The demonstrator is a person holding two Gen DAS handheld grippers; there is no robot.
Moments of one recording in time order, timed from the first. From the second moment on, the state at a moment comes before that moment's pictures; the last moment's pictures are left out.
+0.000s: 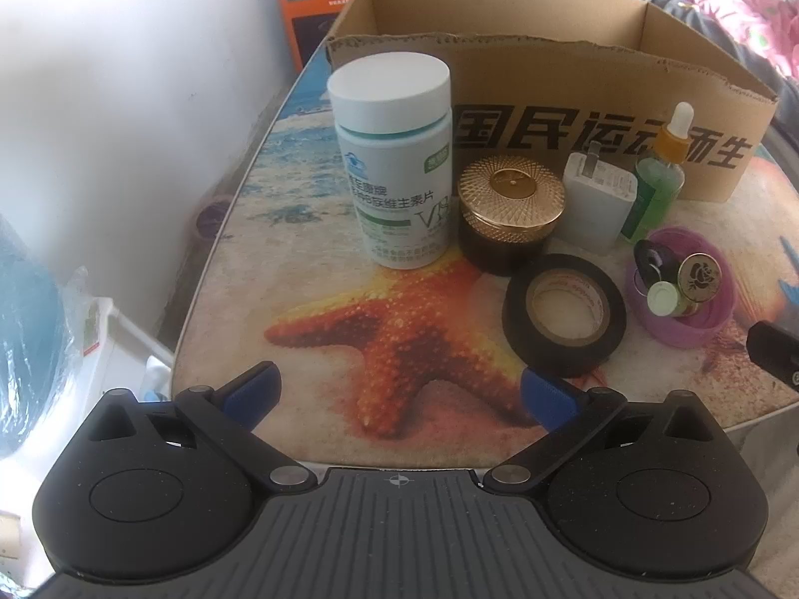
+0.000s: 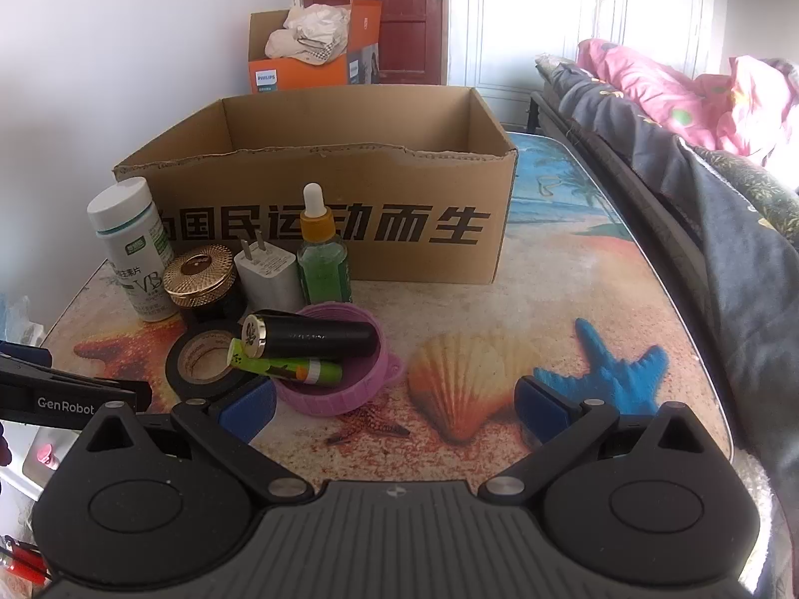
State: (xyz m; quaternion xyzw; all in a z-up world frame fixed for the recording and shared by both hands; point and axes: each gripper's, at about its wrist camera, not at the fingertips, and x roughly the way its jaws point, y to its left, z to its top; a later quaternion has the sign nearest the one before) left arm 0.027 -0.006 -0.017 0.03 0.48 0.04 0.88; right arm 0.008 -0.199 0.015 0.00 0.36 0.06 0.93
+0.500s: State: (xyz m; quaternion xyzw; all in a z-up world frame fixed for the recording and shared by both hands) left arm 0.017 -0.019 0.002 0.01 0.37 -0.13 0.92; right arm 0.034 -0.246 0.027 0.15 0.31 0.15 0.93
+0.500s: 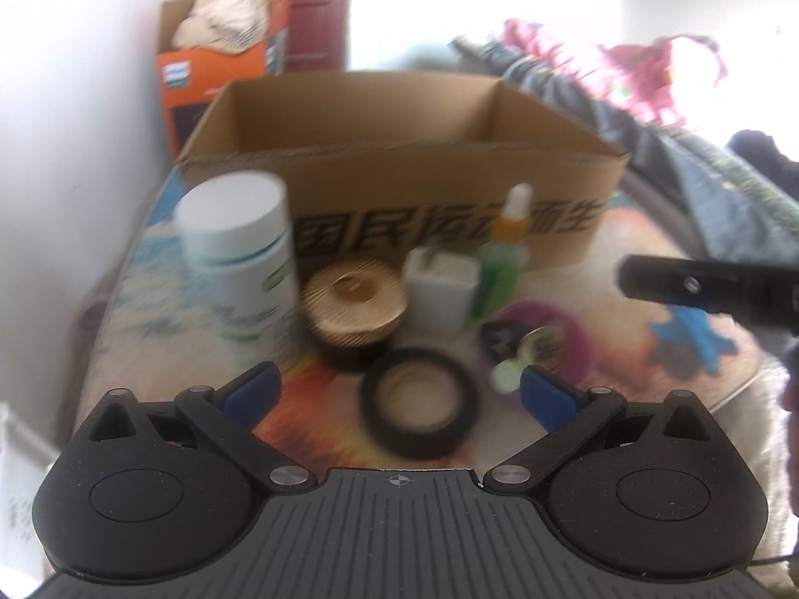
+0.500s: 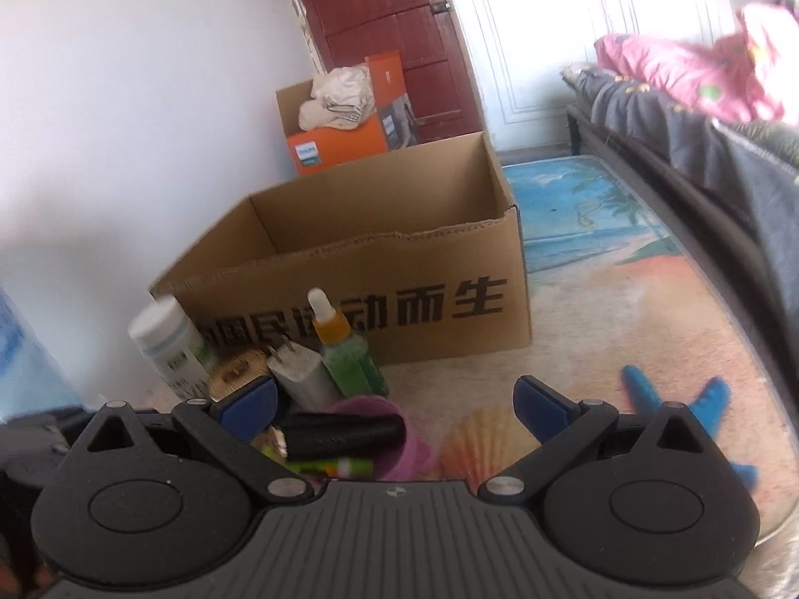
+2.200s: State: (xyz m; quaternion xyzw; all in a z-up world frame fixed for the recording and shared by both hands) left arm 0.069 -0.074 -0.003 0.00 0.42 -0.26 0.87; right arm 0.119 -0.275 -0.025 0.39 0.52 0.20 0.74
